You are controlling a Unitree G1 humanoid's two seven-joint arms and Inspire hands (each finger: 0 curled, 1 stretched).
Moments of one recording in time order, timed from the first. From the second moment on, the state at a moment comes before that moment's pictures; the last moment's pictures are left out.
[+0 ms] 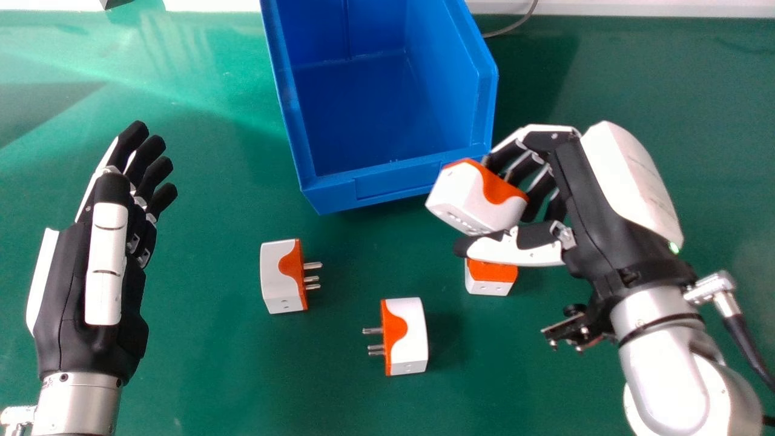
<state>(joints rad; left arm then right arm) 0.25 0.13 0.30 -0.11 -0.32 -0.27 -0.31 0.03 -0.20 0.33 -0.59 -0.76 0.48 0.13</state>
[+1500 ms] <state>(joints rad) 0.24 0.14 0.28 -0.09 -0.31 -0.29 -0.32 -0.53 -0.06 0.35 0.04 -0.72 0.33 0.03</state>
